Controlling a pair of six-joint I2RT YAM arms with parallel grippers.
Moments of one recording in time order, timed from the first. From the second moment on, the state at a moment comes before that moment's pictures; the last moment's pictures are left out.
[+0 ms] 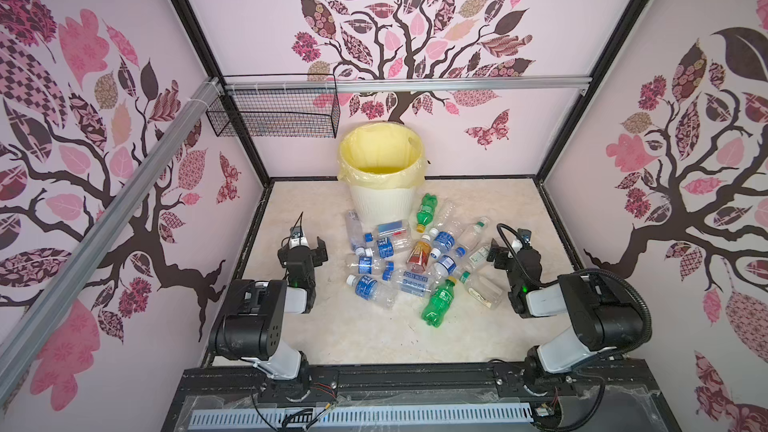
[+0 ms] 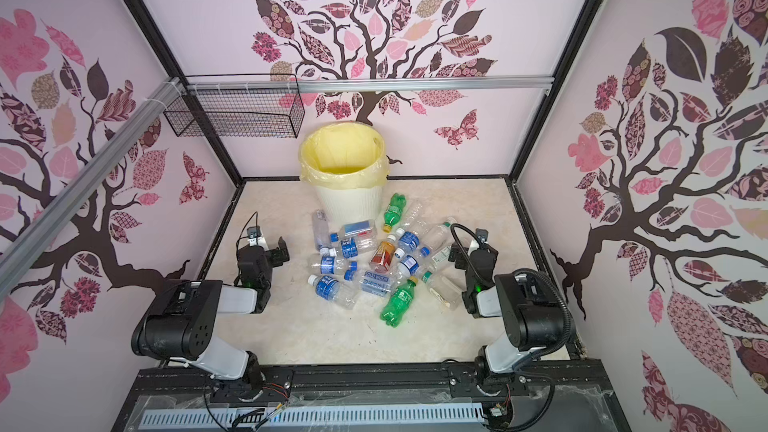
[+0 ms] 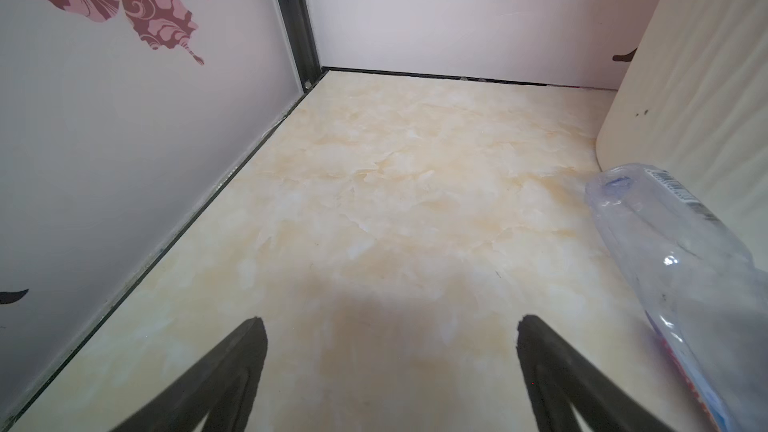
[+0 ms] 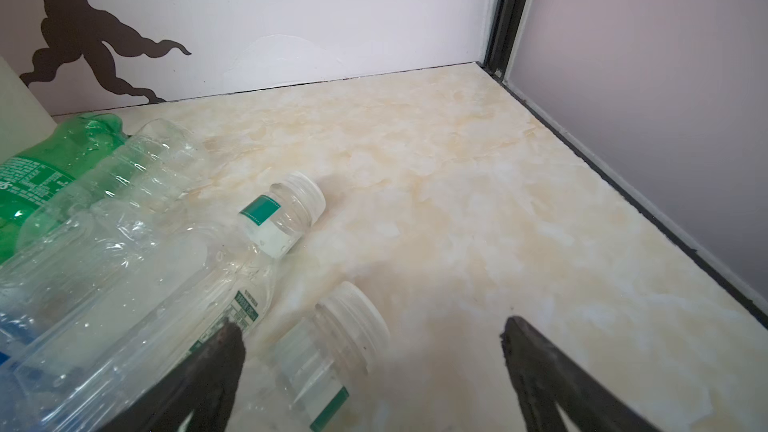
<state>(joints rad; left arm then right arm) -0.03 1.56 0.36 0.89 -0.30 -0.05 0.05 1.58 0.27 1.04 0.21 0.12</state>
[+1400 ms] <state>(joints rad) -0.03 1.33 0.64 0.36 -0.43 -0.16 0.05 1.24 0.53 0.50 0.45 0.37</state>
